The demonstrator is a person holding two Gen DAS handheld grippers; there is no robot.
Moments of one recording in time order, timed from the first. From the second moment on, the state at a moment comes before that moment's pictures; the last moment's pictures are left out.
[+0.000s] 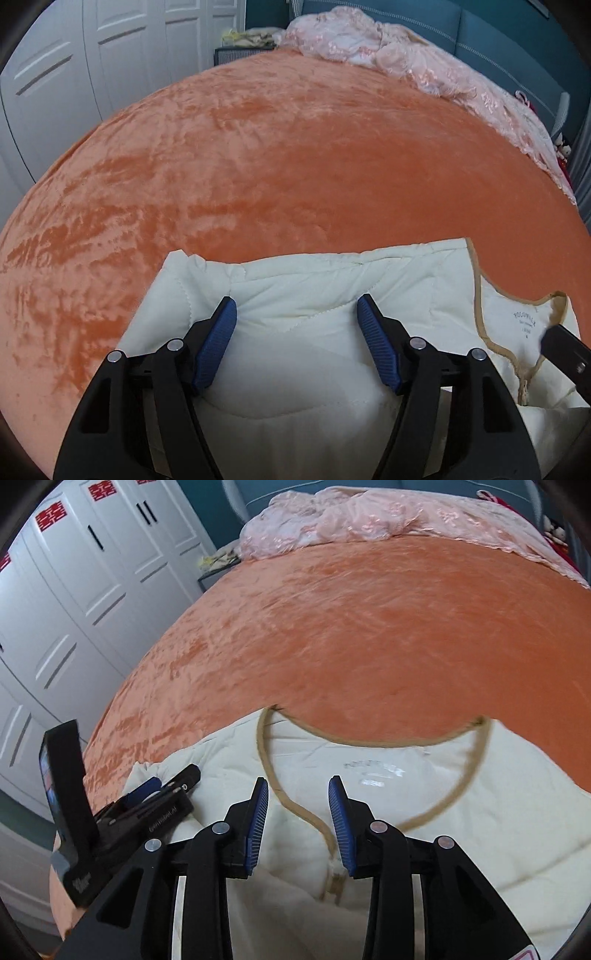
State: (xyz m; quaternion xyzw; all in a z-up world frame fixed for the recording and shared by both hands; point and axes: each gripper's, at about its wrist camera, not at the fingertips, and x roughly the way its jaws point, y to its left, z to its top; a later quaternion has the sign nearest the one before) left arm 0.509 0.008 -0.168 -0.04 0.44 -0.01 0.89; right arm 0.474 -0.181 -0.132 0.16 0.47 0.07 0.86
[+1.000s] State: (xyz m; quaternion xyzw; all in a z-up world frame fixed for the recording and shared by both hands) left arm 0.502 -0.011 -0.173 0.01 0.41 0.00 0.91; right arm 0.434 -0.286 -0.140 0.22 0.41 -0.10 0.88
